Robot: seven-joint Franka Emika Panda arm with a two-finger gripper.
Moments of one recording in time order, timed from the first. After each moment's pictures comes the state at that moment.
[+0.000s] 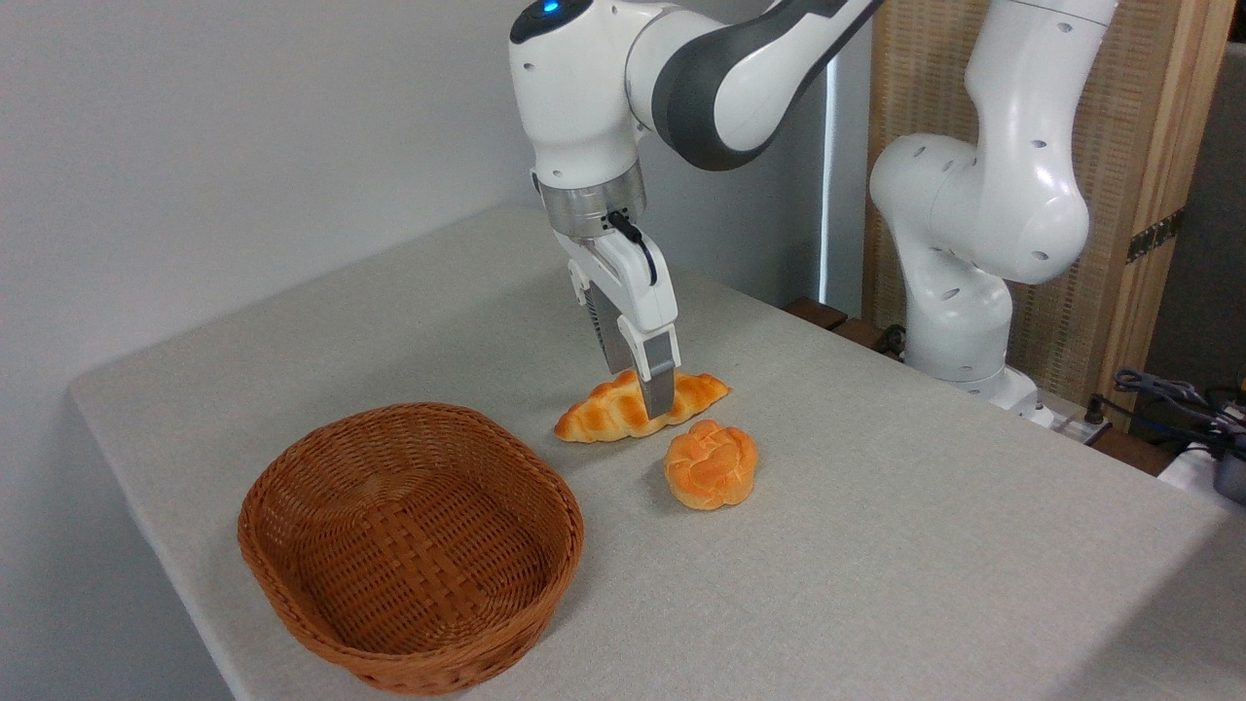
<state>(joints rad) -0.23 -0.39 -0.05 -2.45 -0.09 1.97 0.80</state>
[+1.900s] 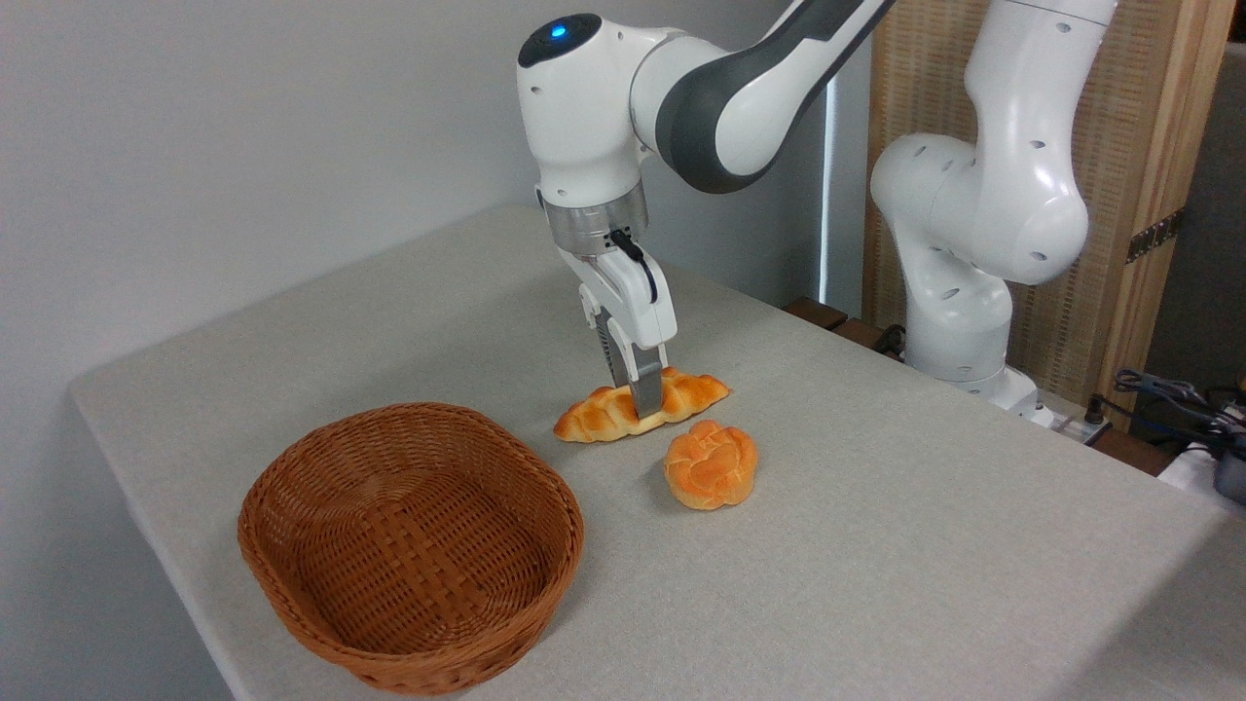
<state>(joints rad) -0.24 -0.38 -0.05 -2.50 -0.10 2.04 0.80</state>
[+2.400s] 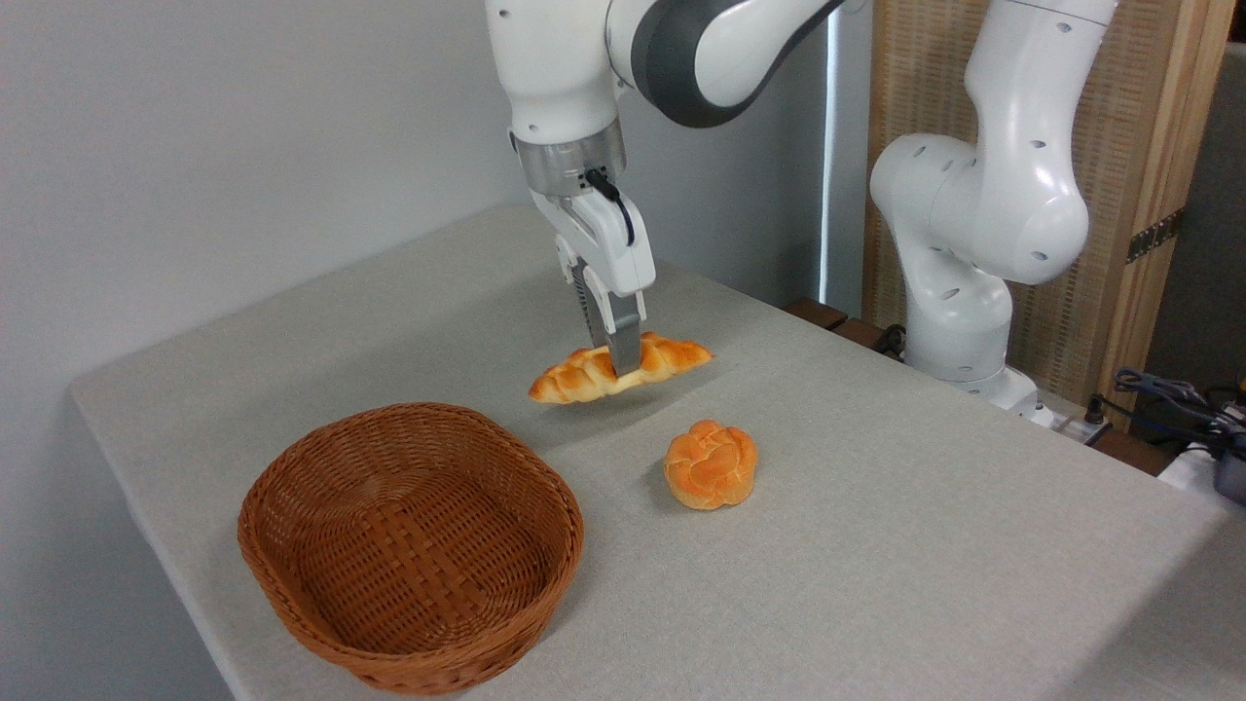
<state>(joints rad) -0.23 -0.38 -0.04 -2.34 -0.10 1.89 0.78</state>
